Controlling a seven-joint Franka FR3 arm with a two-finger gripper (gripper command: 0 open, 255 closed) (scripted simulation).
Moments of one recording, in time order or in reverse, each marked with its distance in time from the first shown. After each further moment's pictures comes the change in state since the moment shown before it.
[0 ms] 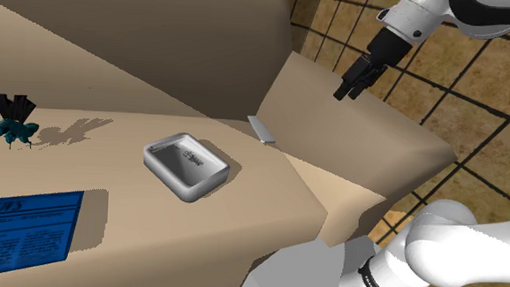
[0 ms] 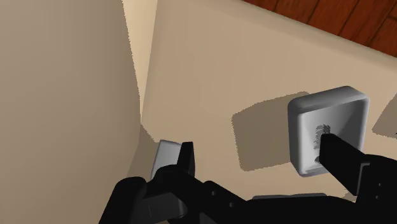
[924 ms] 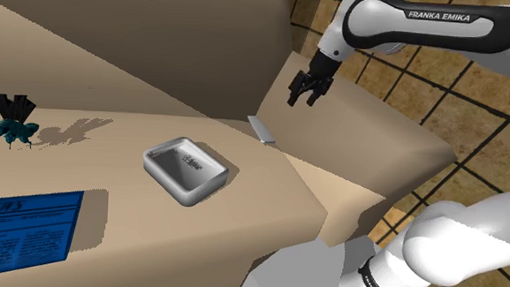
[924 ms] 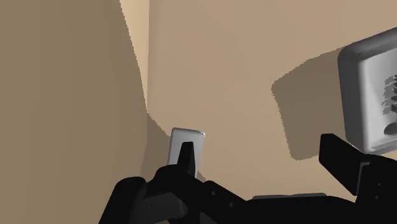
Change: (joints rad) arm -0.054 0.403 0.018 0.080 -0.034 0.245 0.077
